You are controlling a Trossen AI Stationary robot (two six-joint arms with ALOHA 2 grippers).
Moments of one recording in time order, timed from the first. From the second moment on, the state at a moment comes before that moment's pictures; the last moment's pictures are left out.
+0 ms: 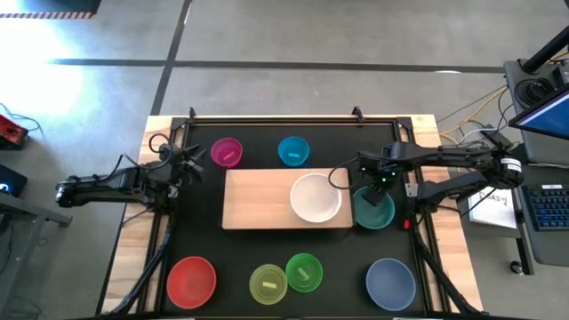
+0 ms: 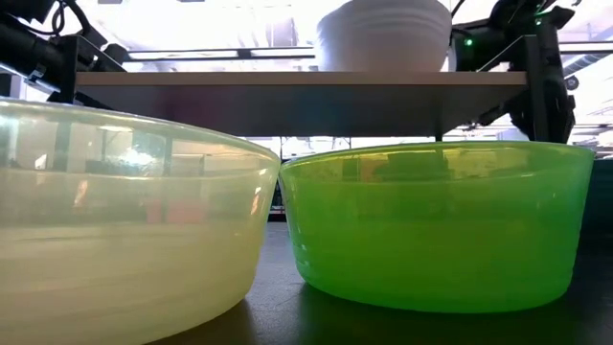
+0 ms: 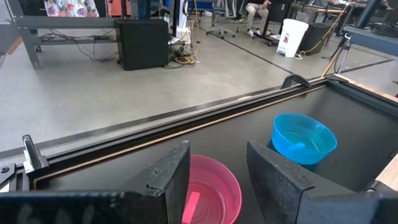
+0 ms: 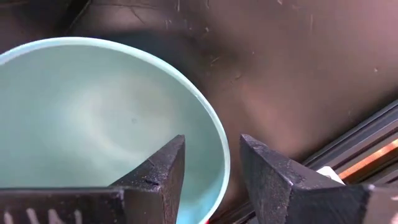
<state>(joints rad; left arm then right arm) 0.03 0.22 0.33 -0.47 -0.87 -0.43 -0.27 1.19 0.81 -1.19 -0.06 0.48</state>
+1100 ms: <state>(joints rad) 0.03 0.22 0.33 -0.47 -0.87 -0.43 -0.28 1.24 0.77 -1.23 -0.02 0.74</state>
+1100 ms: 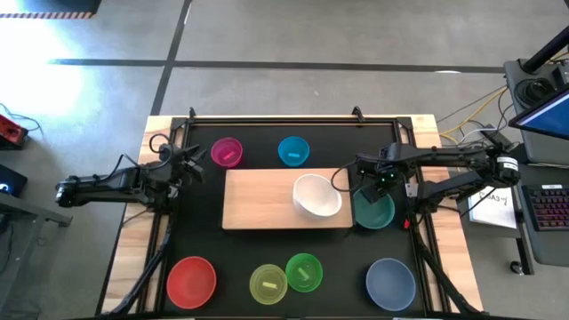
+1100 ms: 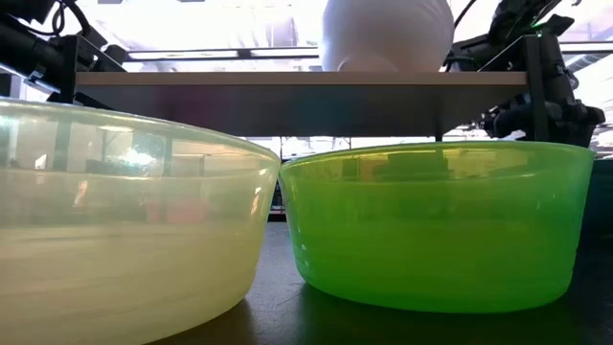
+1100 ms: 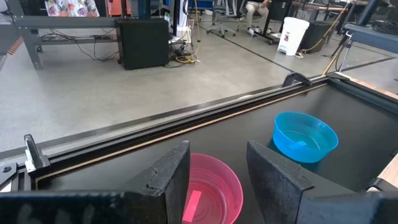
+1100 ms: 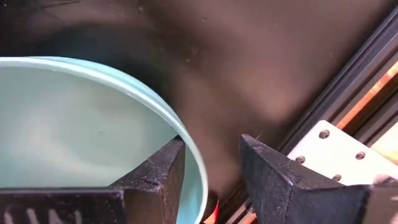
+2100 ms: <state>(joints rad) 0.03 0.22 0.33 -0.47 -0.87 -0.43 -0.28 1.28 0.79 -1.12 -0.06 0.64</state>
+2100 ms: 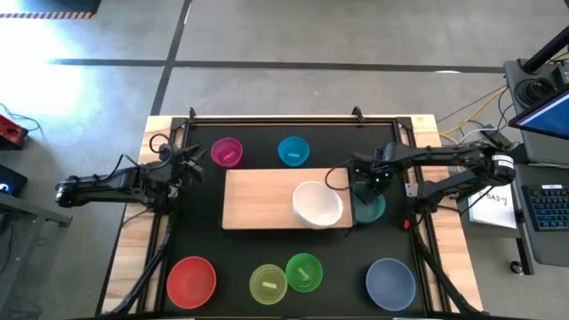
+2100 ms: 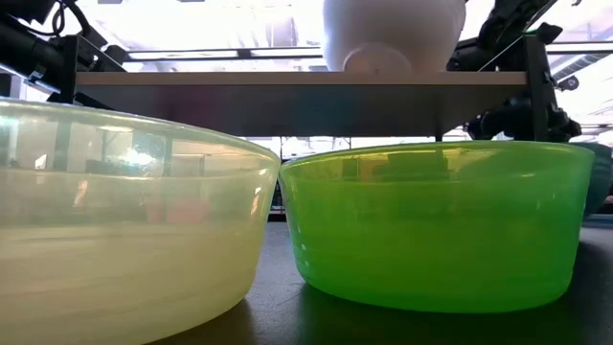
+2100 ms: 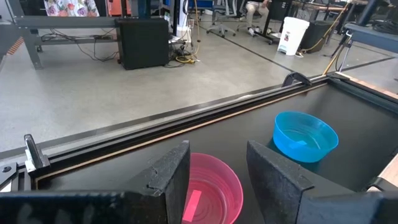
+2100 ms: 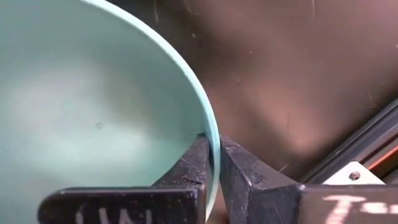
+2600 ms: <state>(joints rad) 0.03 0.22 0.33 -0.47 -0.87 -0.43 -0.28 1.26 0.93 -1.23 0.03 0.63</state>
